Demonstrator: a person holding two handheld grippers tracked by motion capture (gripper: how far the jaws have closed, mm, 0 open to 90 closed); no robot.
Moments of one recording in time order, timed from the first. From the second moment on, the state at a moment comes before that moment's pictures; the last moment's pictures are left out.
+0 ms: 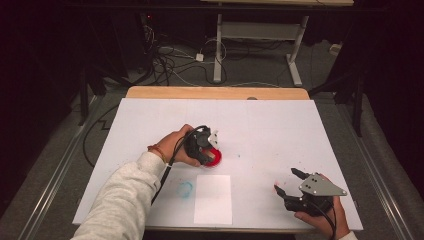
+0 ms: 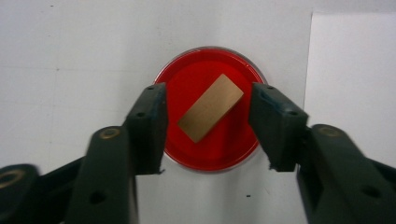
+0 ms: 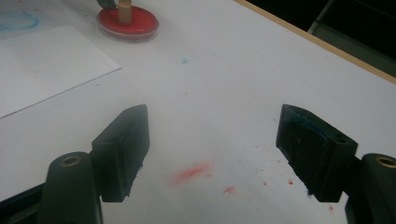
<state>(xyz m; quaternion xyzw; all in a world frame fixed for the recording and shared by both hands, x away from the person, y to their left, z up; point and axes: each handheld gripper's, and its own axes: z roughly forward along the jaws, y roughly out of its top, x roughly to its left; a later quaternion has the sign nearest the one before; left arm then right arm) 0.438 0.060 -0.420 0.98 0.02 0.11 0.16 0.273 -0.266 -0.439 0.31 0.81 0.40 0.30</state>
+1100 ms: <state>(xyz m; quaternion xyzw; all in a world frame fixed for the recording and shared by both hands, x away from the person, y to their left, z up) 0.446 0.051 -0.429 0.99 0.00 0.08 0.12 0.274 -0.262 -0.440 0.29 0.82 0.40 0.29</state>
